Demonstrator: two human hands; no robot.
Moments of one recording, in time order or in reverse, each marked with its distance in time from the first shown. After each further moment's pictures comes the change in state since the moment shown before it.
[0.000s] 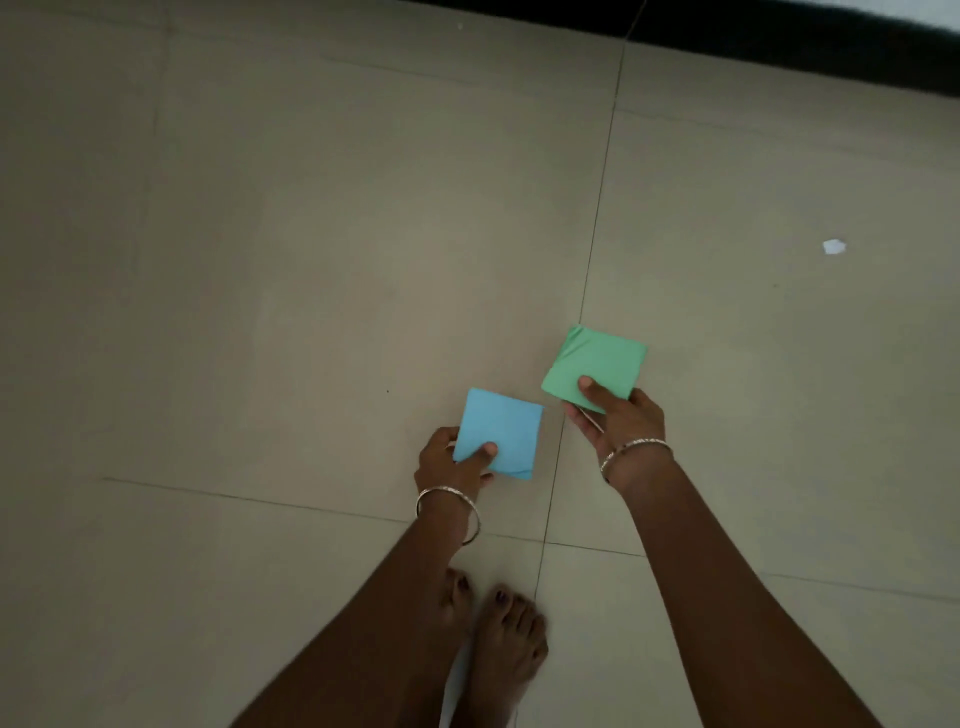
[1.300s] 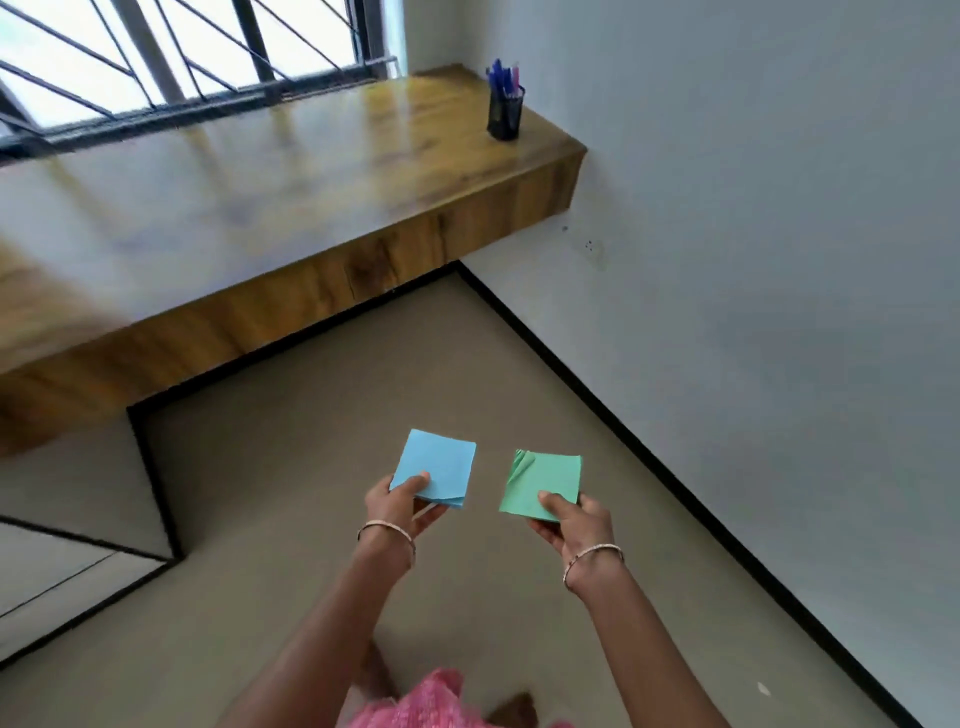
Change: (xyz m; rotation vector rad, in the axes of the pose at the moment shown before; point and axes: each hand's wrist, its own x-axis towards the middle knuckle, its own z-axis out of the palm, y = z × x) left_hand -0.666 0.220 -0.454 -1.114 0.327 0.241; right_hand -0.807 -0.072 0.136 -0.730 -0.707 -0.226
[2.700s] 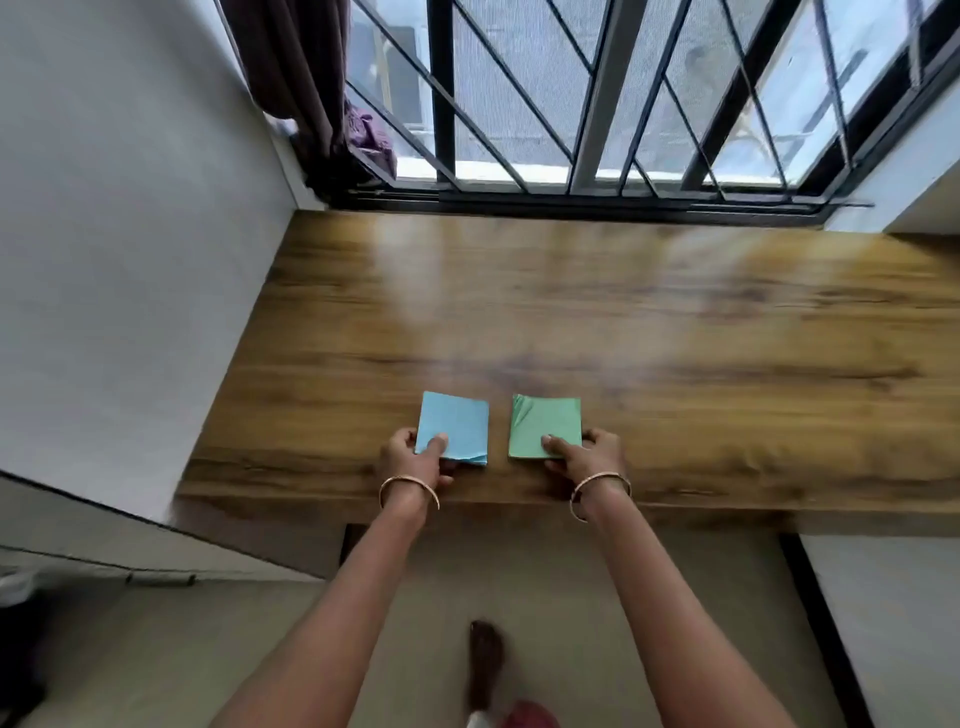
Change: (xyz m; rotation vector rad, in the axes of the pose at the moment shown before) left_hand 0.271 0.421 -0.233 0.102 0.649 0.329; right_hand 0.155 0.004 0.665 -0.700 -0.507 -0.147
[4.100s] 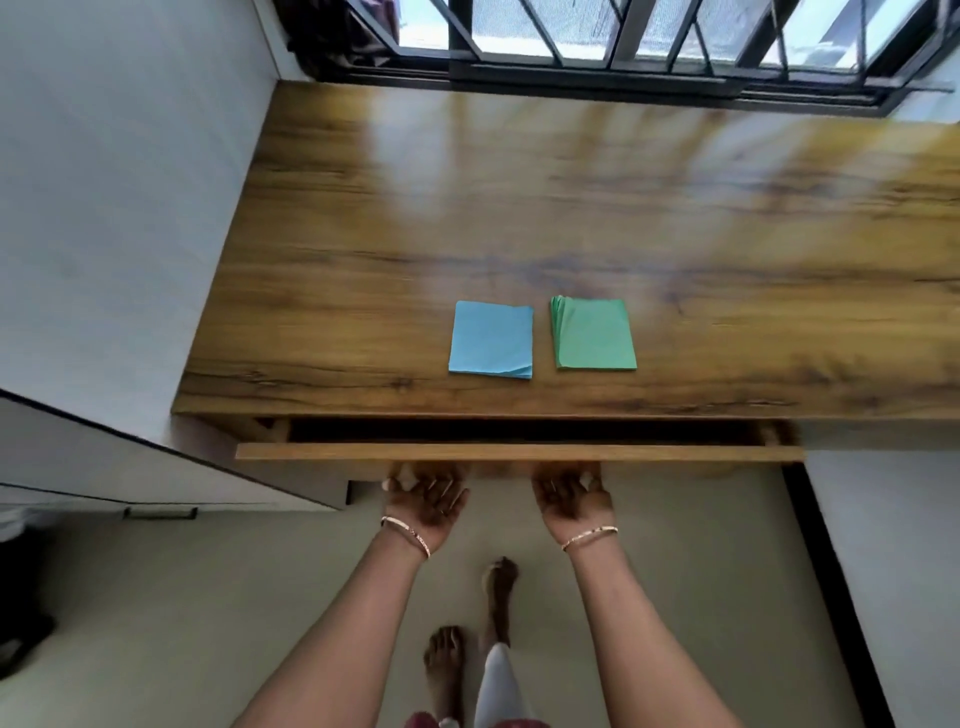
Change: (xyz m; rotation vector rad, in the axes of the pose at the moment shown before) left_hand 0.028 -0.185 -0.048 -0.917 -0.234 -0.789; right_hand -0.015 0.194 0.029 0.942 0.131 0.508
